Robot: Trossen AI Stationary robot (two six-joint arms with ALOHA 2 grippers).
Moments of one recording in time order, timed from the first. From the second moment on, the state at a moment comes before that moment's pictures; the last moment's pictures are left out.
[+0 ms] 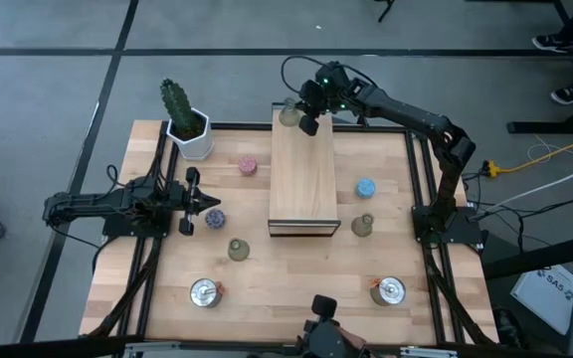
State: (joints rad) left arm 0.08 0.00 0.01 0.03 0.05 0.04; right arm -0.61 1.87 1.65 -0.45 -0.13 -0.33
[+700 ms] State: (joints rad) left arm 0.08 0.00 0.01 0.03 0.05 0.04; right arm -0.58 1.76 1.67 -0.72 -0.12 -0.33
